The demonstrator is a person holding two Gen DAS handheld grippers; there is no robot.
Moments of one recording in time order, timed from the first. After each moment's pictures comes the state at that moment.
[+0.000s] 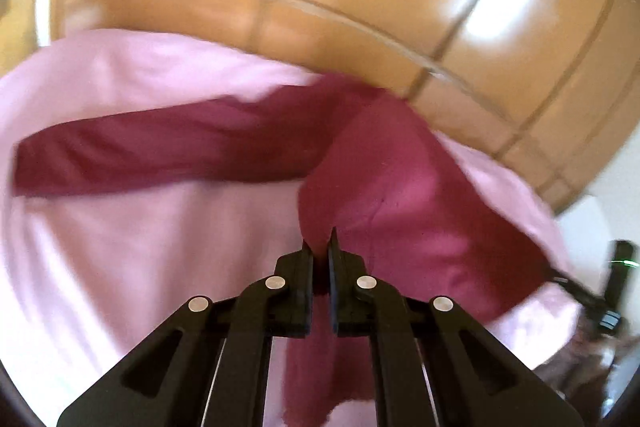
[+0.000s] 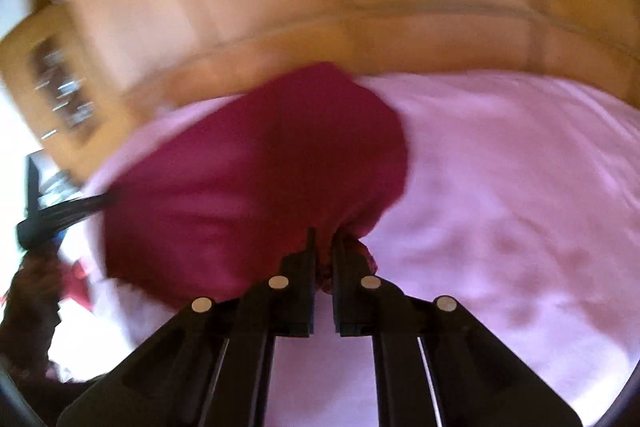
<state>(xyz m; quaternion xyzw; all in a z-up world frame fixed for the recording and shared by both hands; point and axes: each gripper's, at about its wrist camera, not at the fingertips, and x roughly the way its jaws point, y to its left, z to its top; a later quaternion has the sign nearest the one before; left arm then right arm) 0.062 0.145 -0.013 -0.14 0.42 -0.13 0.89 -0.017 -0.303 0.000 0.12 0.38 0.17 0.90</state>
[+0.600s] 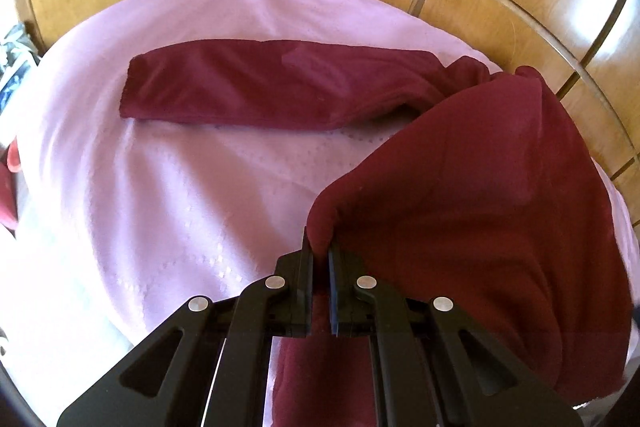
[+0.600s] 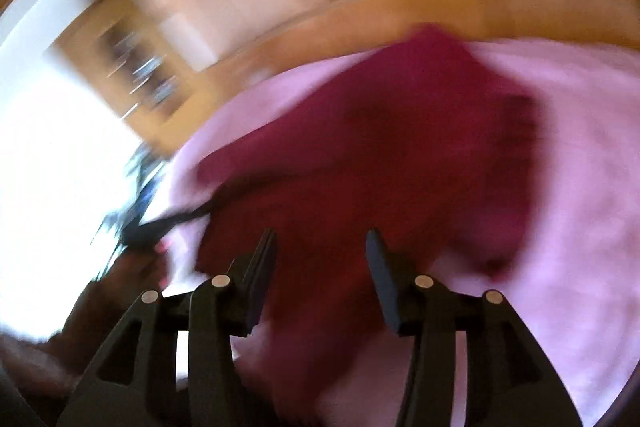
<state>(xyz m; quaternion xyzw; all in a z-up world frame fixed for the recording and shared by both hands) 0.067 0.236 -0.084 -0.13 0.48 0.05 0.86 0.031 -0.219 -0.020 0.19 0.42 0.23 0.86</state>
